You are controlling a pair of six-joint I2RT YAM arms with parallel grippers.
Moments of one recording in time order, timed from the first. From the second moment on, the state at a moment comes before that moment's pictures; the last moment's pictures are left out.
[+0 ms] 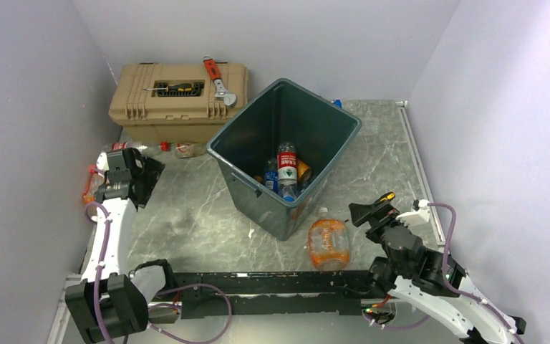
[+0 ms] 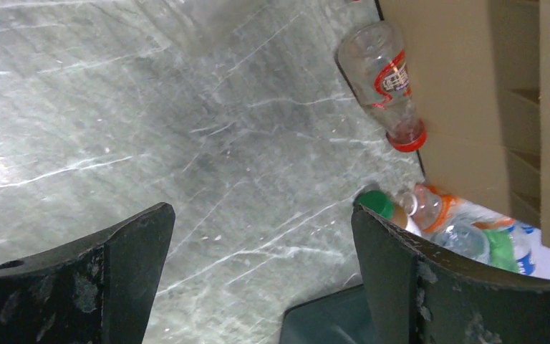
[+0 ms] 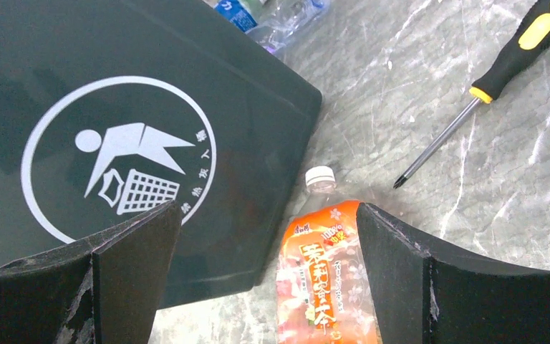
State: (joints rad) left arm 0.22 1.01 0.82 -0.61 -0.09 -0.92; right arm 0.96 0.08 0.54 -0.92 0.80 1.15
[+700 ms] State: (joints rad) left arm -0.13 1.39 0.55 0.20 -0.02 -1.34; right arm 0.96 0.08 0.53 -0.91 0.77 1.13
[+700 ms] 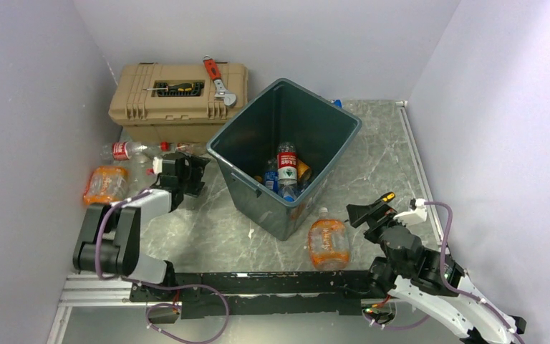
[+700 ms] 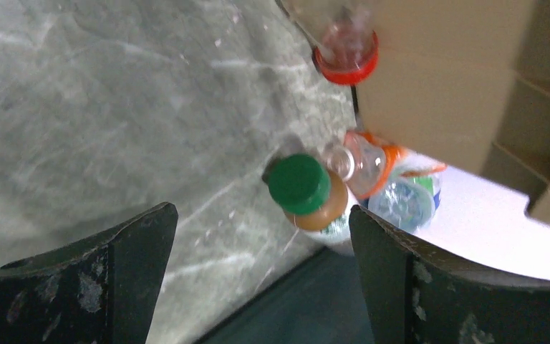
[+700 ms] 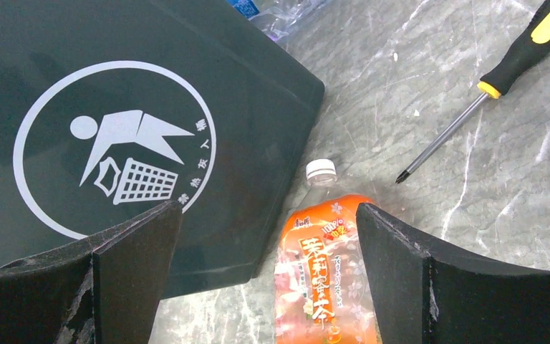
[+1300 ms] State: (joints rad) left arm -0.24 1.73 0.69 0.47 -0.11 -1.56; right arm 0.96 0.07 0.53 -0.91 0.78 1.14
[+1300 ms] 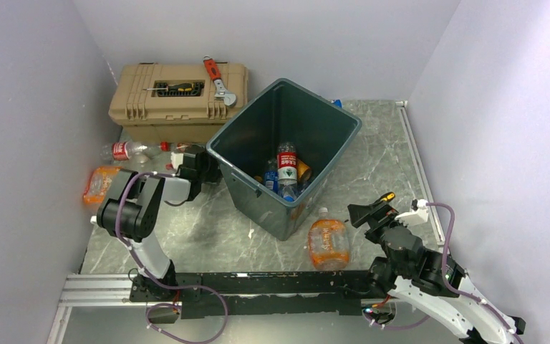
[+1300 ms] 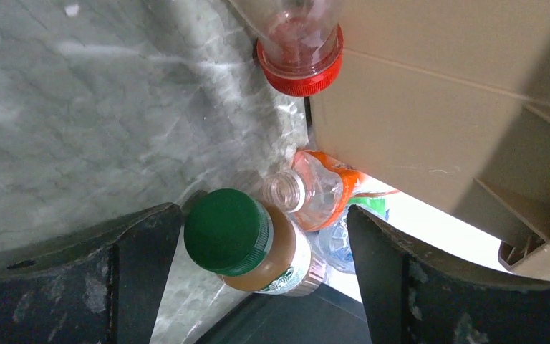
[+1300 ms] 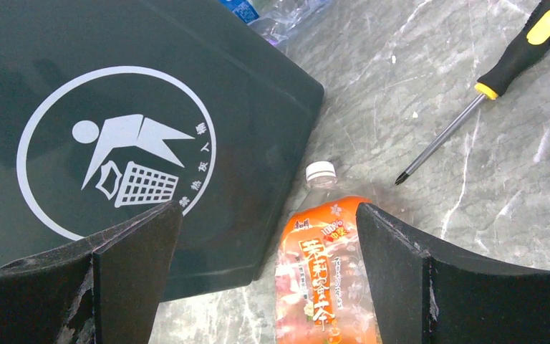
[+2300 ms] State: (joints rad) left arm -0.29 1.79 0.68 0.50 -0.17 -1.73; right arm 0.96 0.07 0.53 -0.92 0.78 1.15
